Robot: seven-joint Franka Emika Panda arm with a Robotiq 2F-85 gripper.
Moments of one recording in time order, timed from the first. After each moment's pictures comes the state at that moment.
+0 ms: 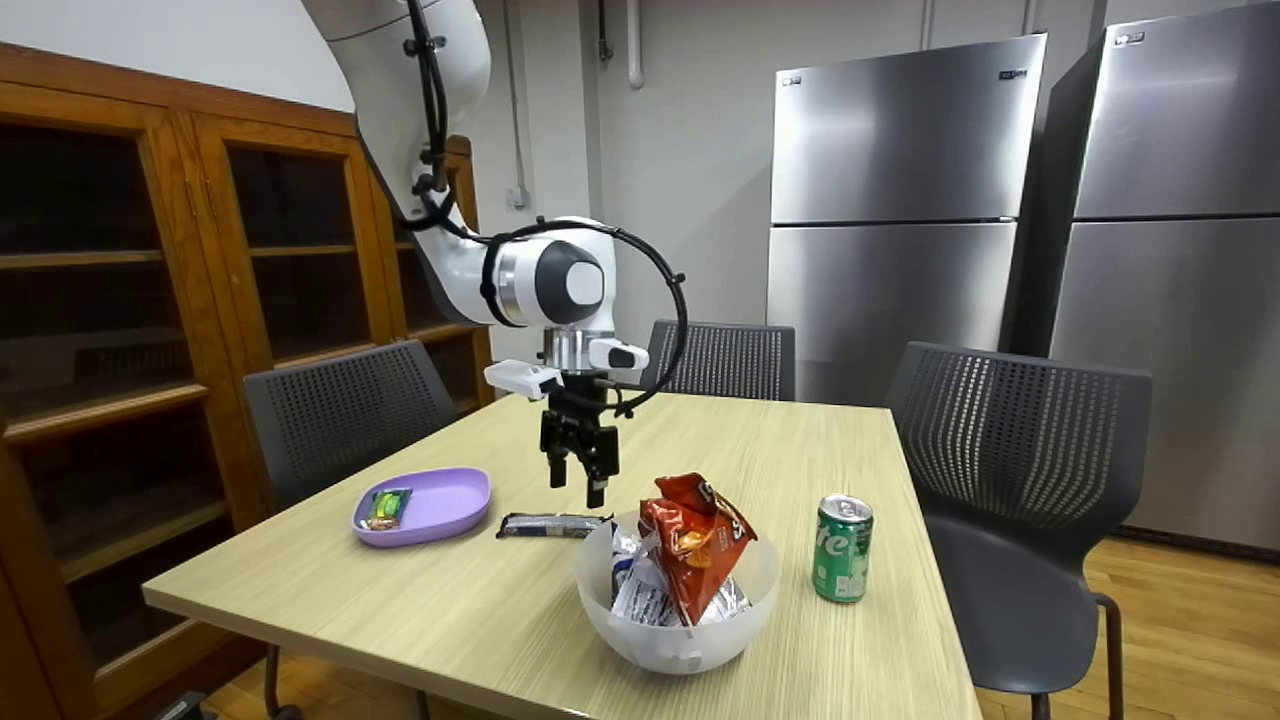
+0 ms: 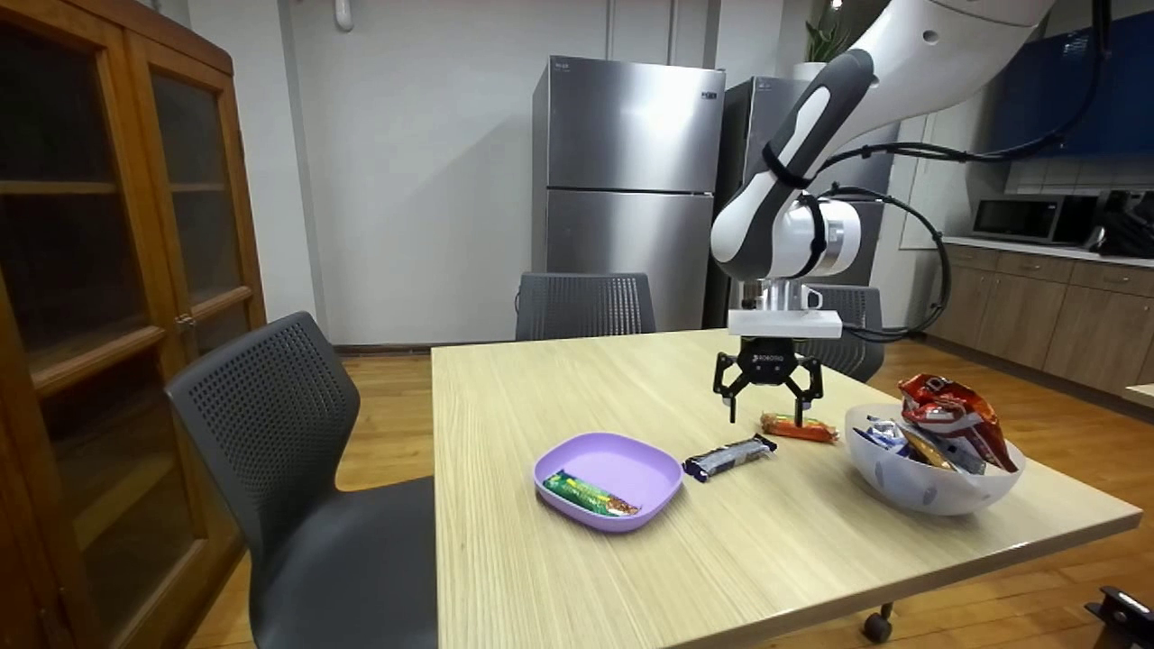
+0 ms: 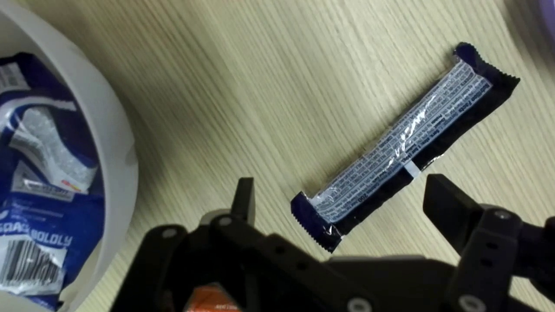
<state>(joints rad) -0.04 0.64 -0.11 -1.90 0.07 2.37 0.42</state>
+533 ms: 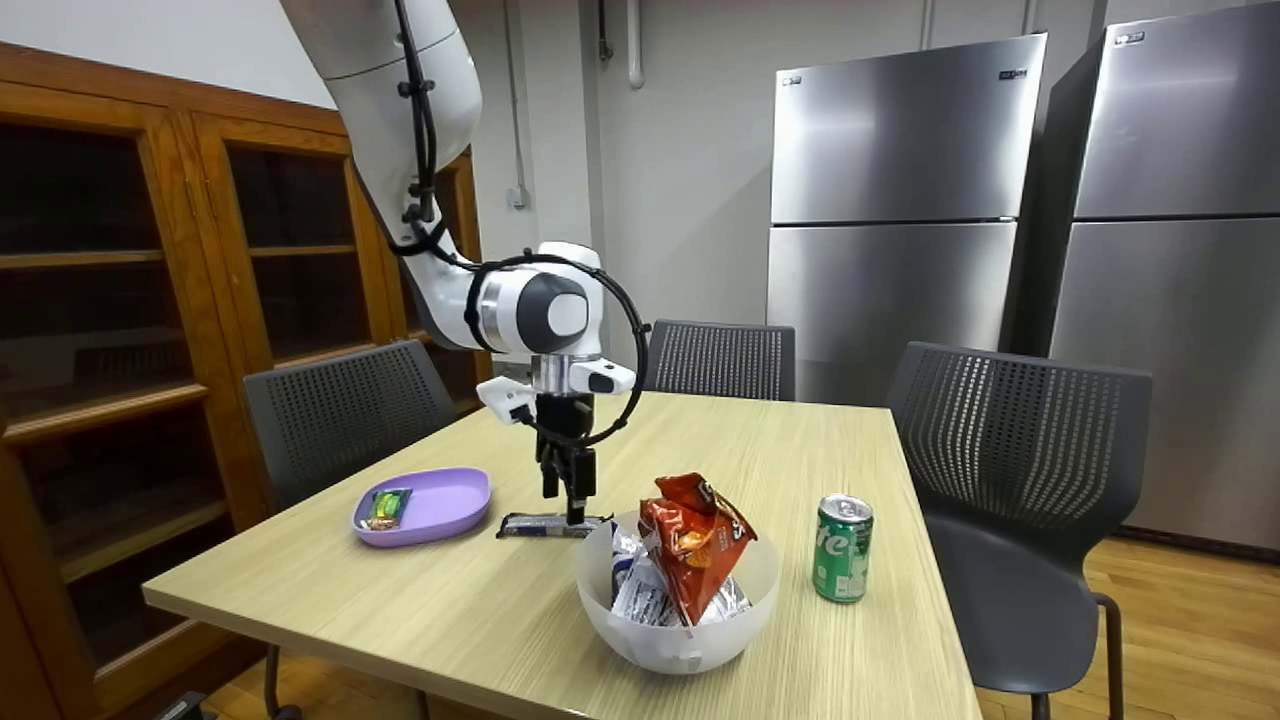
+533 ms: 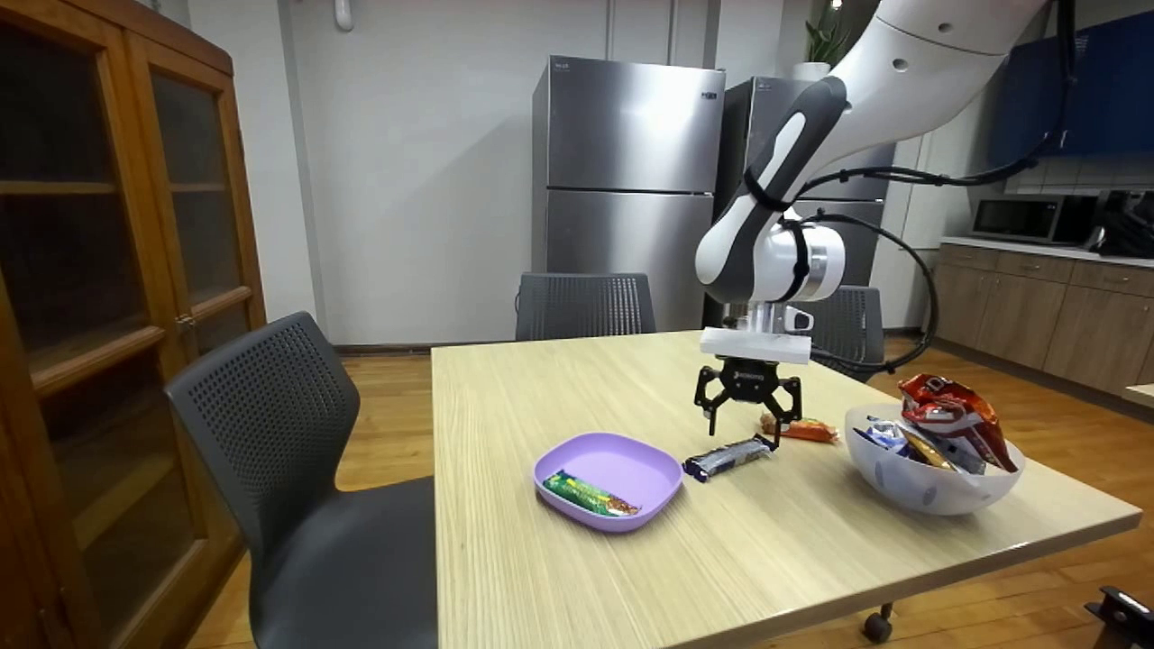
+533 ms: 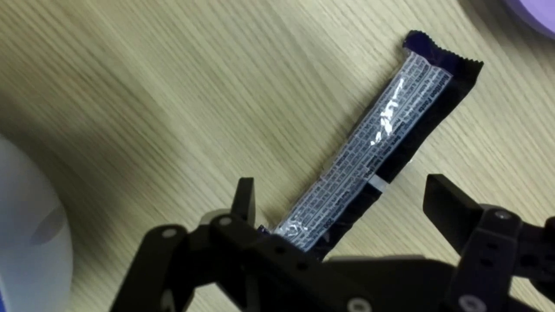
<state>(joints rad) 0.00 0.70 -0.11 -1.90 0.16 2.48 0.55</state>
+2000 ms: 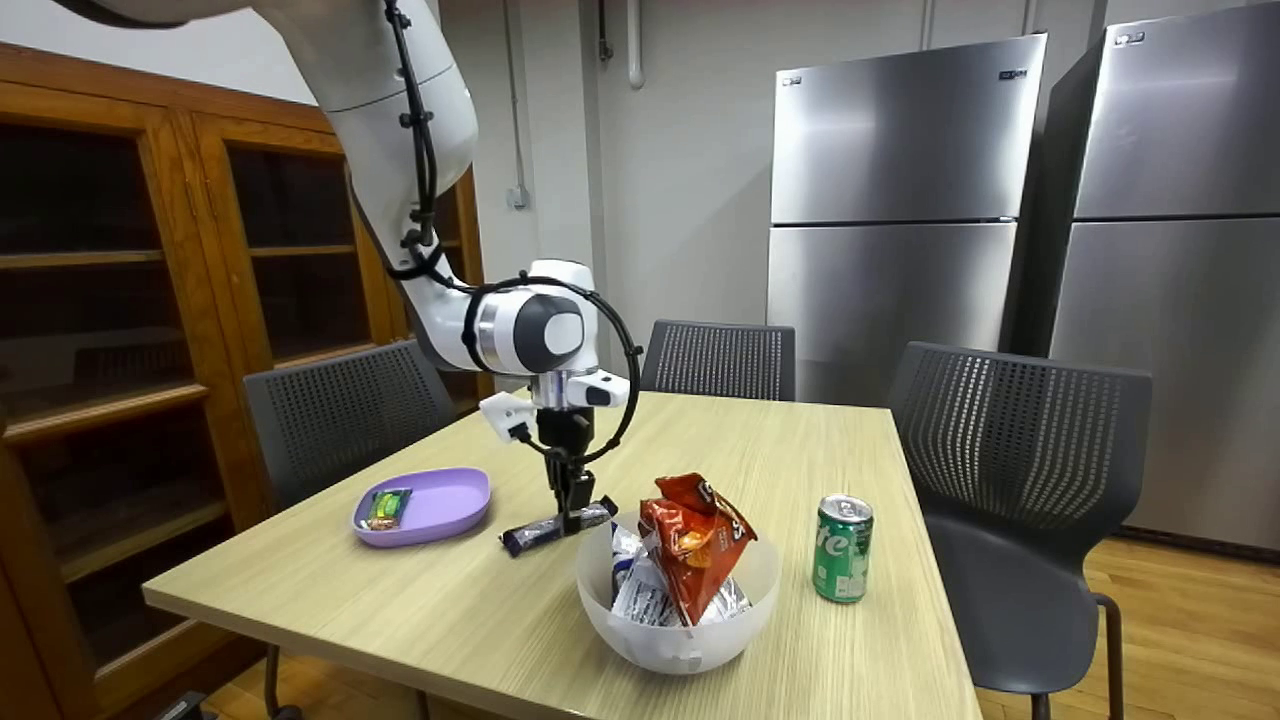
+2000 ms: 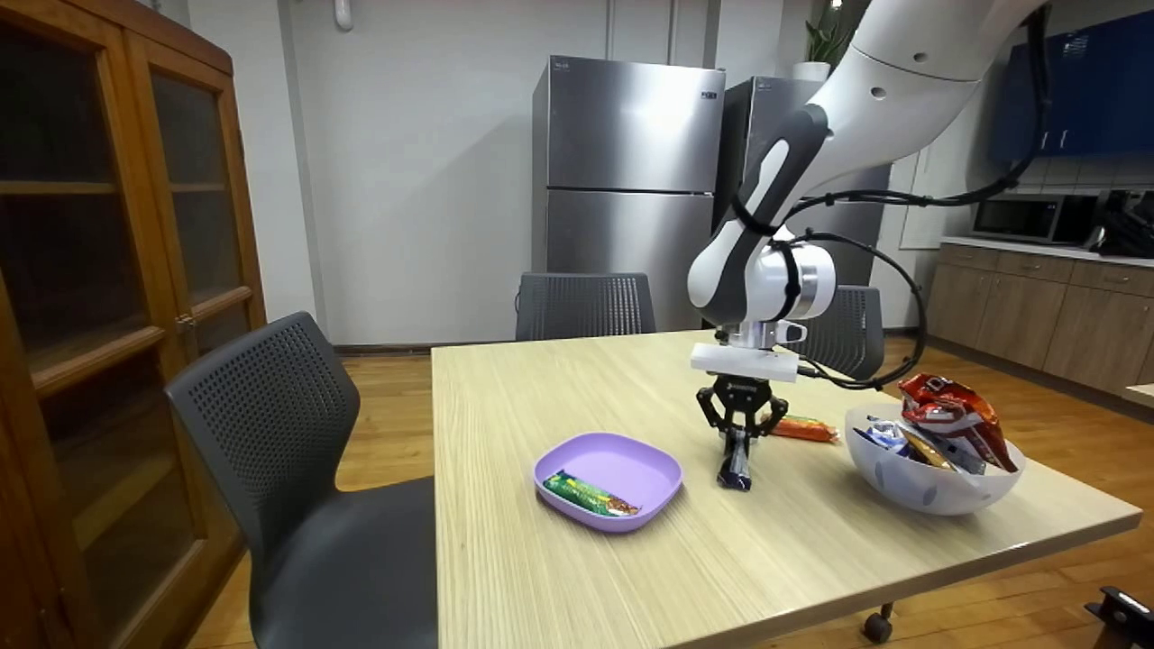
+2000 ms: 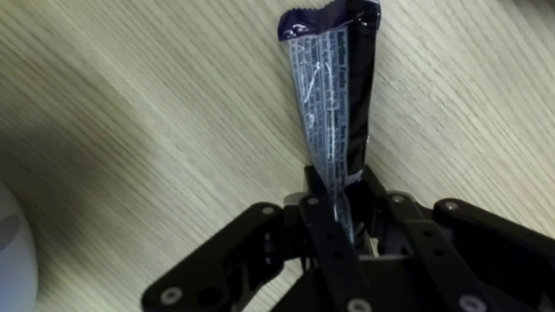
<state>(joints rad) 0.05 0.75 -0.15 -1.87 0.16 2.55 0.60</state>
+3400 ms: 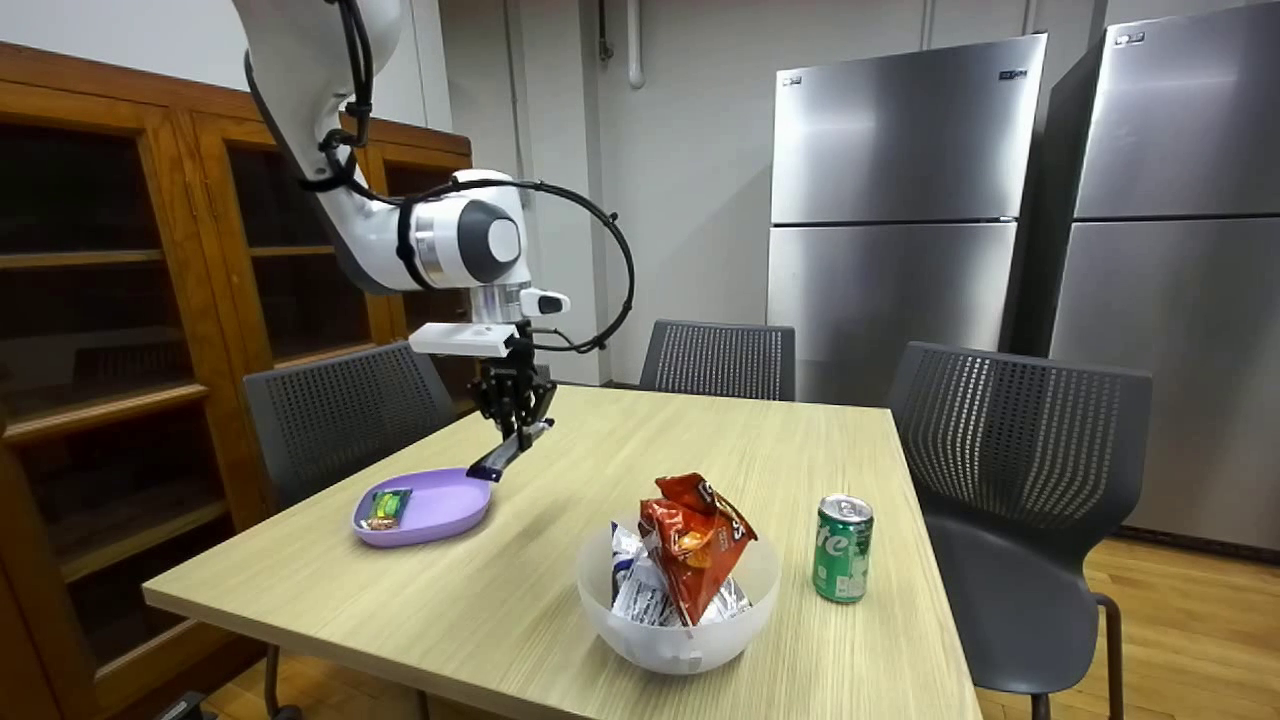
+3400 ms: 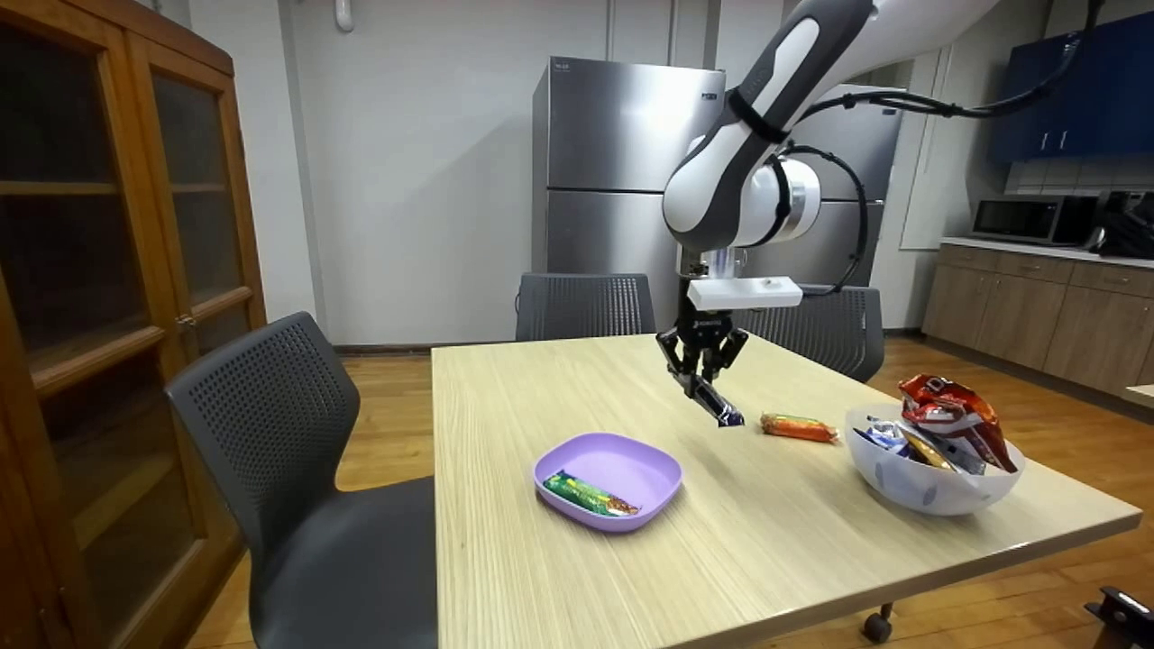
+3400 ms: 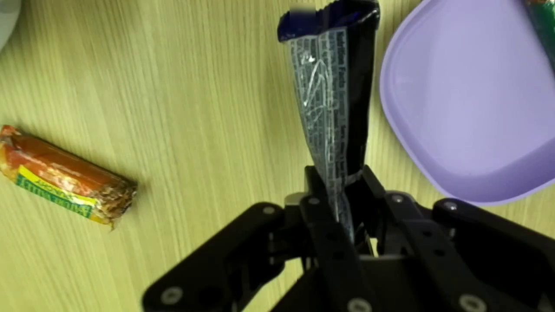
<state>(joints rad) 0.08 0.52 -0.05 -1.96 -0.04 2.50 0.17</state>
